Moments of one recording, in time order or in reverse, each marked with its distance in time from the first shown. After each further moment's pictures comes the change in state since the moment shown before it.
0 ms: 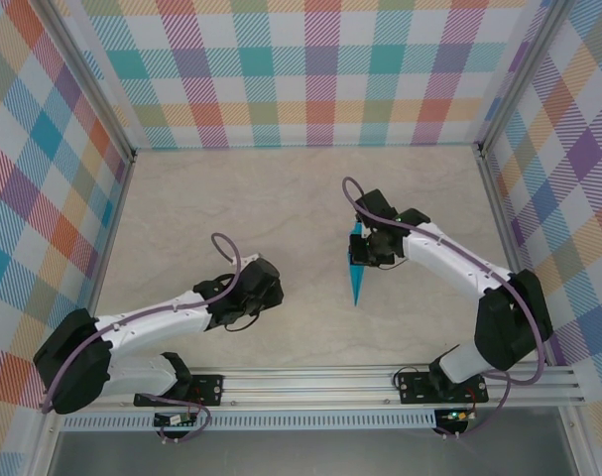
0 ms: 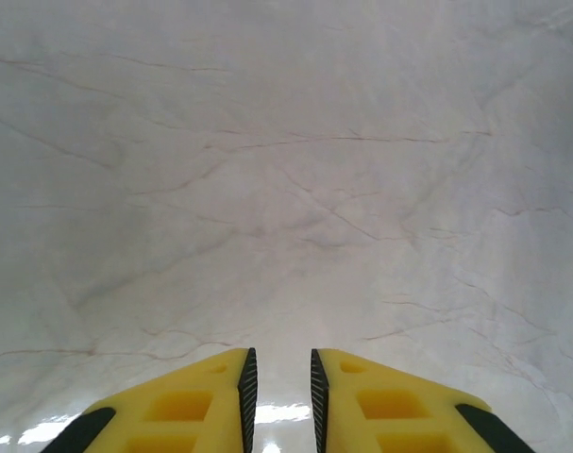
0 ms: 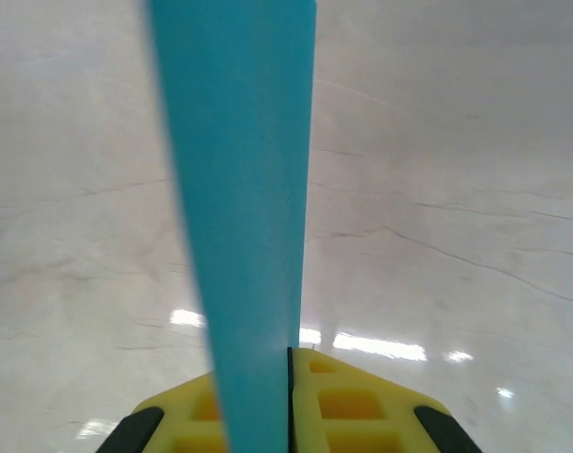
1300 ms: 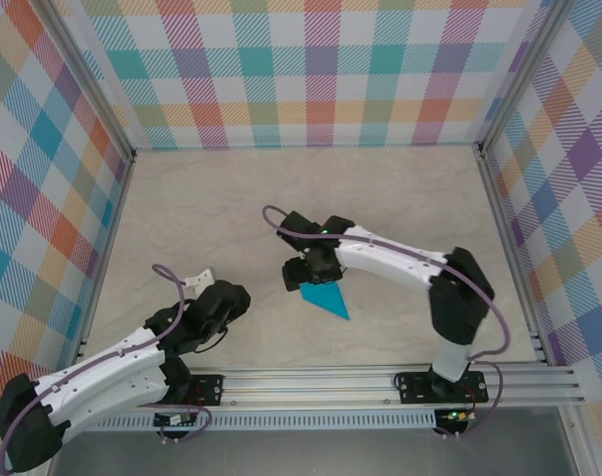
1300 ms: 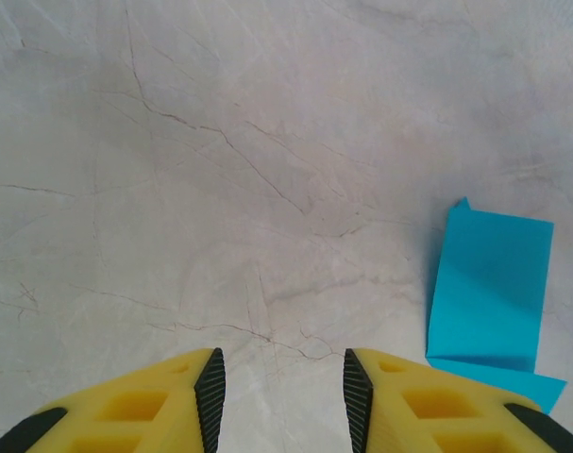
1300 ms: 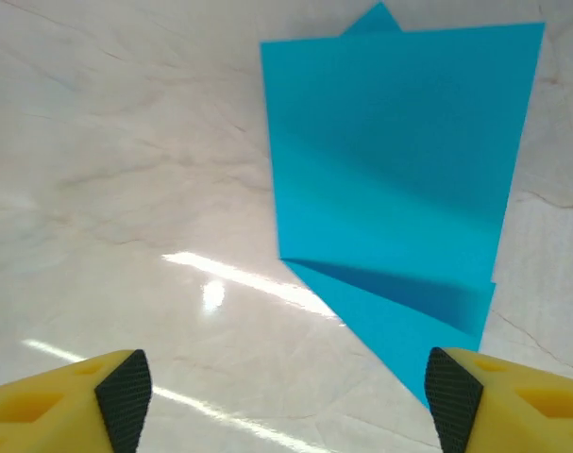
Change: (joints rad) left arm 0.034 -0.443 -0.206 -0.154 -0.150 -0.166; right arm 0.338 0.221 0.242 -0.067 0.009 0.083
